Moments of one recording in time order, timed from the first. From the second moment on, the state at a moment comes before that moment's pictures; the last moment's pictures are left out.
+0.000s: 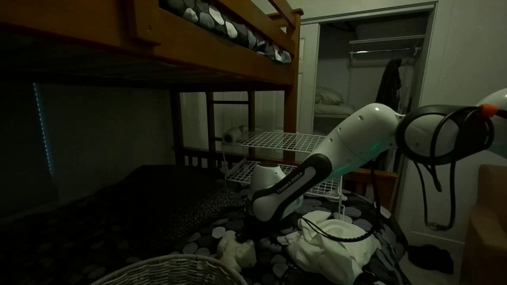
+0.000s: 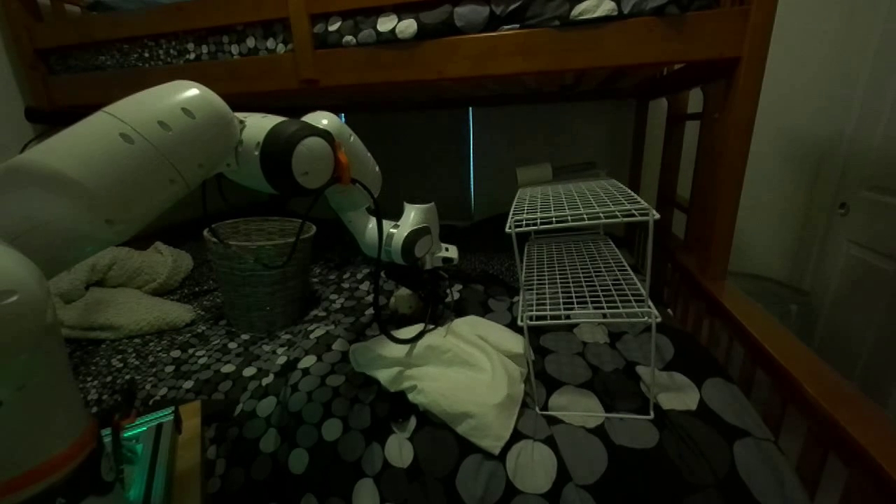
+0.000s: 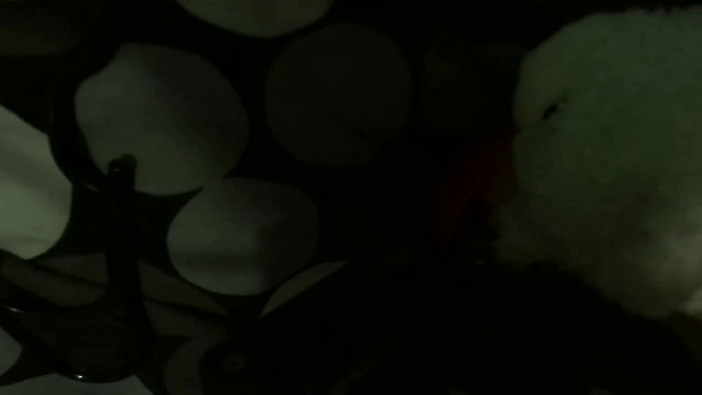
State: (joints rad) arm 0.39 1.00 0.14 -1.39 -0.08 2.60 0.25
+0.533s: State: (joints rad) arm 0.22 0.87 0.33 -1.50 0.05 2.66 0.08
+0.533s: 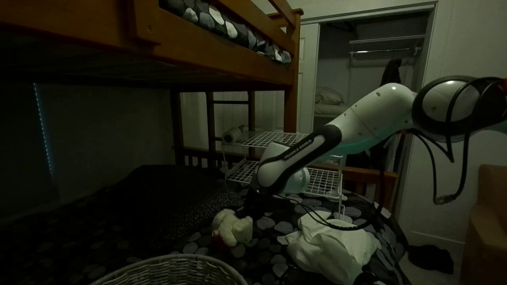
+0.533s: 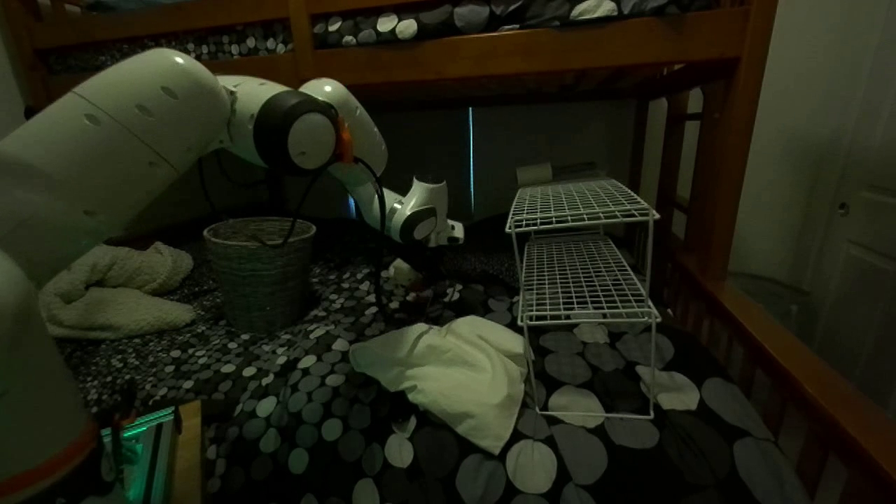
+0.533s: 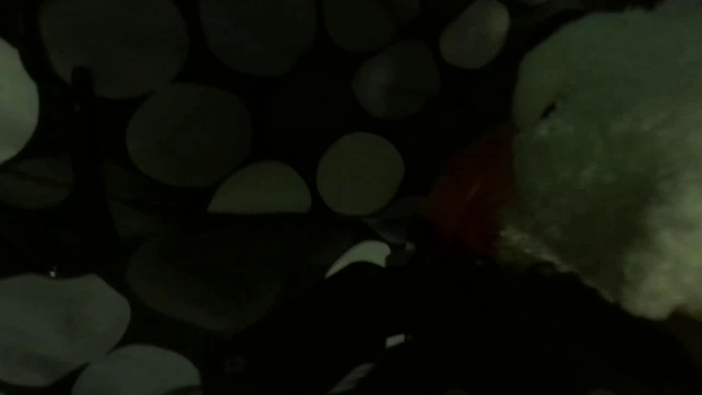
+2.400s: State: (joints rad) arm -0.25 0.10 0.30 -1.86 0.79 2.58 -0.04
